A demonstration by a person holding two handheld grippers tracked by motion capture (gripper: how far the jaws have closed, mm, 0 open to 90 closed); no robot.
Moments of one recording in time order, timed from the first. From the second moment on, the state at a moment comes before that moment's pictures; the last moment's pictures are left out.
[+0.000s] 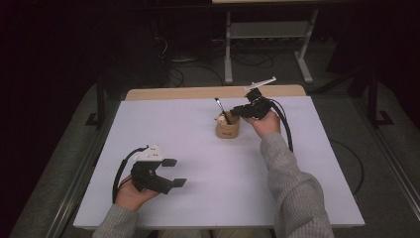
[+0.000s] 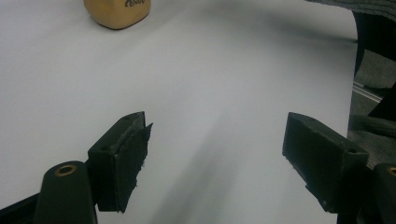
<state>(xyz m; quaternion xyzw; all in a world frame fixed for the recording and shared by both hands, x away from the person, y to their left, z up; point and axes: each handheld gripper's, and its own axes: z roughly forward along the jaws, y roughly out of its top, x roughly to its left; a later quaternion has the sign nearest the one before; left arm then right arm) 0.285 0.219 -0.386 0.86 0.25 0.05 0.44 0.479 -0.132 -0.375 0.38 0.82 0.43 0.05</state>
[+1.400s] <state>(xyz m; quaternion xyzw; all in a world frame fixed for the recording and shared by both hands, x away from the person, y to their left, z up) 0.288 0.222 -0.386 0.86 0.26 0.05 0.44 0.443 -0.165 -0.367 0.37 0.81 0.45 0.05</state>
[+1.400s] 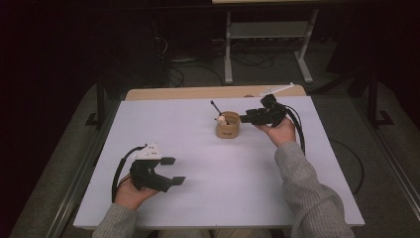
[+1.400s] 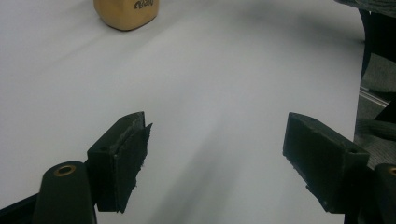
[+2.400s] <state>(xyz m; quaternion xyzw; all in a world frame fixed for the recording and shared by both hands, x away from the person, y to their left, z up) 0.291 0.225 -0.387 0.86 0.27 0.06 0.43 0.415 -0.169 -0.375 0.36 0.82 0.45 0.05</state>
